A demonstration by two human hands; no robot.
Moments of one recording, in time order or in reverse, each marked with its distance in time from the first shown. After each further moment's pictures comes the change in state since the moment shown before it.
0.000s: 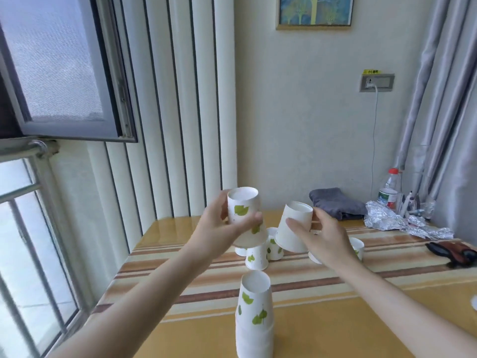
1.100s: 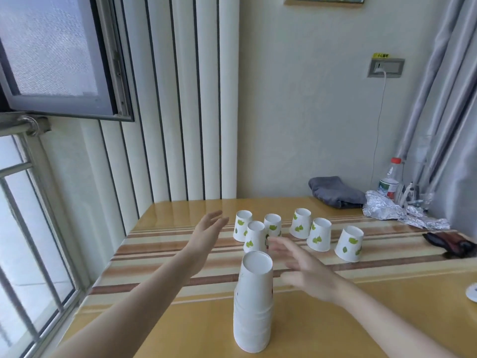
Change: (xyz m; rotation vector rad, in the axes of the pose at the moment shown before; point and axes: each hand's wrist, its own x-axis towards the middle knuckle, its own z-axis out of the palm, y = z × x) left_hand 0.027 -0.122 -0.015 -0.162 0.094 -0.376; right_hand -0.048 0.028 0.025 -0.014 -0.660 0.143
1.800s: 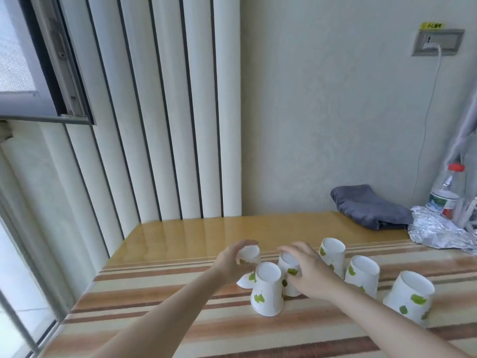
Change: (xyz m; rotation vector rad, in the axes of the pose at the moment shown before) left_hand 0.178 -0.059 0.029 0.656 -0.196 0.062; right_hand 0.206 0.102 -0.050 -0.507 0.134 0.031
